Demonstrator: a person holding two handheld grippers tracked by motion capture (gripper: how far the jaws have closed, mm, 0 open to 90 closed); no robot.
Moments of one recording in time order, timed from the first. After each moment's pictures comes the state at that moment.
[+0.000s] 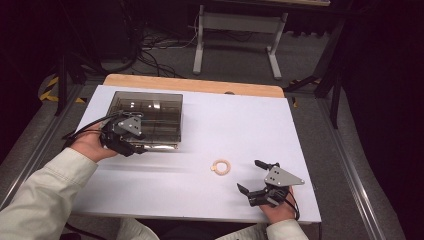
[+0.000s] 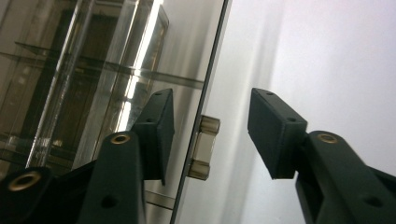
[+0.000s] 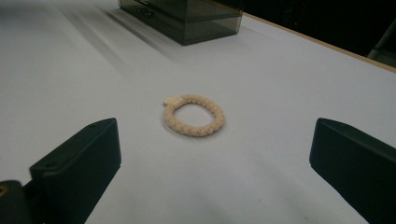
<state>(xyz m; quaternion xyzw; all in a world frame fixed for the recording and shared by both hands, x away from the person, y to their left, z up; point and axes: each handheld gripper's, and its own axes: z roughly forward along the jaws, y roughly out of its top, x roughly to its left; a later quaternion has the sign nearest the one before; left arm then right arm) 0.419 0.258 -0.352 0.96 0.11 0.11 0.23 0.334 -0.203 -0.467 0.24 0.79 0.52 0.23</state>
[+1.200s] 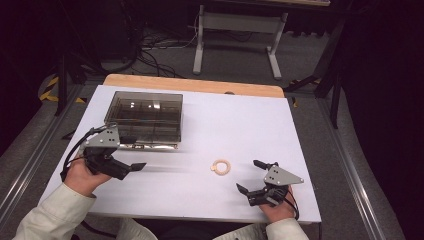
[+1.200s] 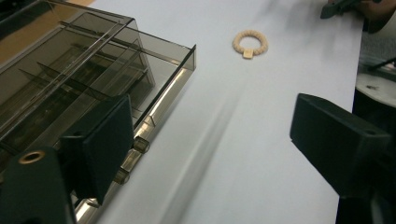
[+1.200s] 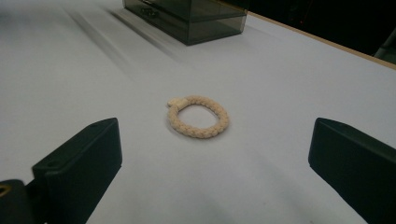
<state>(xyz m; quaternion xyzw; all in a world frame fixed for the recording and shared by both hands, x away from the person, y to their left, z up) 0.349 0.278 -0.359 0.87 0.21 0.14 0.43 0.336 -0.202 -0.465 0.23 0.79 0.52 0.22</state>
